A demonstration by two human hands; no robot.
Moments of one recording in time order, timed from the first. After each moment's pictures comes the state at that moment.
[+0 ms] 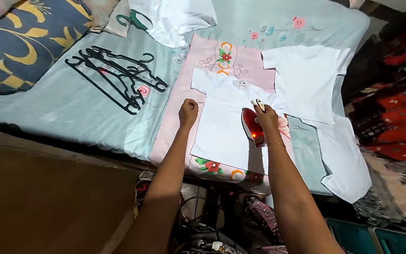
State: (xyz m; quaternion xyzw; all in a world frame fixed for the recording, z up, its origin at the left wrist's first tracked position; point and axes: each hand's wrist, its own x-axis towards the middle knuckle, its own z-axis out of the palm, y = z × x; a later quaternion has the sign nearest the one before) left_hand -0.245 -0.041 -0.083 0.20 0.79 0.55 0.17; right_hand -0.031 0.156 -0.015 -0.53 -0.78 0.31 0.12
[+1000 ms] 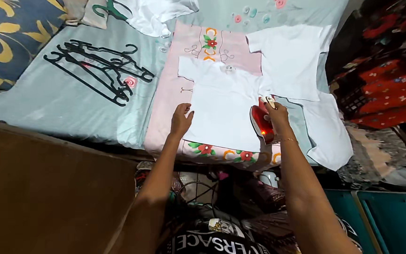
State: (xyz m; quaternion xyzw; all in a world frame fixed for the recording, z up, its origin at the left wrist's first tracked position) left_hand -0.184 -0.099 -0.083 0.36 0.78 0.49 0.14; right_hand 0.073 0.165 -0.019 -0.57 -0.72 0.37 0.15
